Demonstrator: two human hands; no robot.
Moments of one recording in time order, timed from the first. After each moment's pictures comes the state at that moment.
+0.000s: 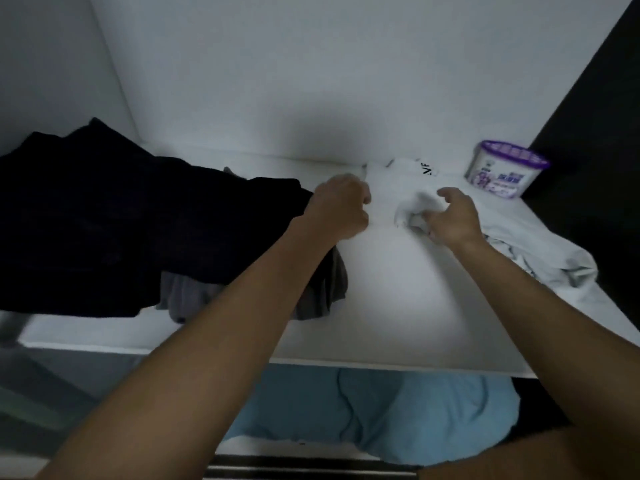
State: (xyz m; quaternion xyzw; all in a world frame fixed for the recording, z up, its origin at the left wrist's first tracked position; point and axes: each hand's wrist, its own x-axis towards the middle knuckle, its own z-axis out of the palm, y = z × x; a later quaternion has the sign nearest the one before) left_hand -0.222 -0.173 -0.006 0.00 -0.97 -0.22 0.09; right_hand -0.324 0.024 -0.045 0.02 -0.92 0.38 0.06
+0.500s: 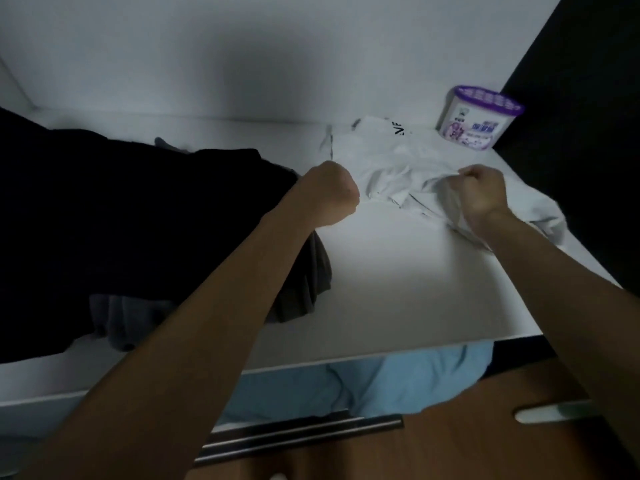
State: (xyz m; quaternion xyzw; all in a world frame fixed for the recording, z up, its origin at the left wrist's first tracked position) left_hand -0.250 -0.167 -0.029 0.01 -0.92 -0.38 -0.06; right_hand -0.351 0.084 -0.070 -0.10 -0.87 0.47 0.13
